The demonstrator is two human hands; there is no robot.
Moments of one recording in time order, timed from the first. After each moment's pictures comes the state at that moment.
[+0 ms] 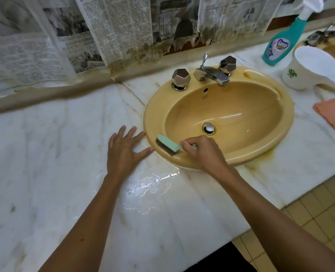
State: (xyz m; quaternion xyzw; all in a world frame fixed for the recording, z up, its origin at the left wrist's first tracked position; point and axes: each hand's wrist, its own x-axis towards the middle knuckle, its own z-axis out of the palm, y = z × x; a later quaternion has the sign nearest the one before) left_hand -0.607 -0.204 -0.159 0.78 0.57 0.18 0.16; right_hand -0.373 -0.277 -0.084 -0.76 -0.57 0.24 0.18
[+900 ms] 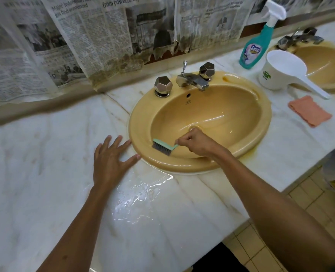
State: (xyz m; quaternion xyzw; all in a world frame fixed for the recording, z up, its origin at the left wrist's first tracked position) left_hand -0.607 -0.206 -0.157 0.78 0.57 0.18 0.17; right_hand -0.324 -0.249 -0.076 -0.69 -0.53 0.46 0.20
